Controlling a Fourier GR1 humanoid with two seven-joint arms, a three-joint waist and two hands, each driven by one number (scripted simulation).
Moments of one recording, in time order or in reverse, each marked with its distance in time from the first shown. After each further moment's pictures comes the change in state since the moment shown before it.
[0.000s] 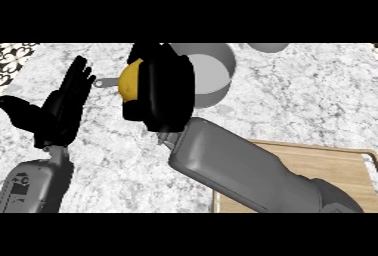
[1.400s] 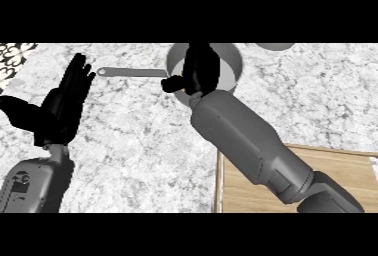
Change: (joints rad) left arm -0.012 -0.006 0.008 0.002 -0.008 -0.011 -0.020; right arm -0.047 0.006 -0.107 0.541 -0.415 -0.267 -0.335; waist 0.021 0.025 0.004
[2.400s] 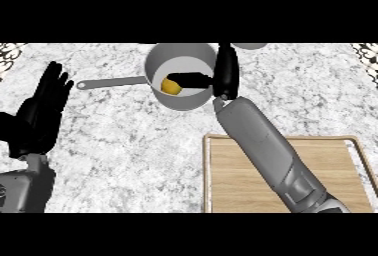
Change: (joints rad) left arm 0.077 0.030 0.080 -0.046 0.020 -0.003 0.033; right arm 0.191 -0.011 -0.267 -0.120 -0.446 -0.027 -0.649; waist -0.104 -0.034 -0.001
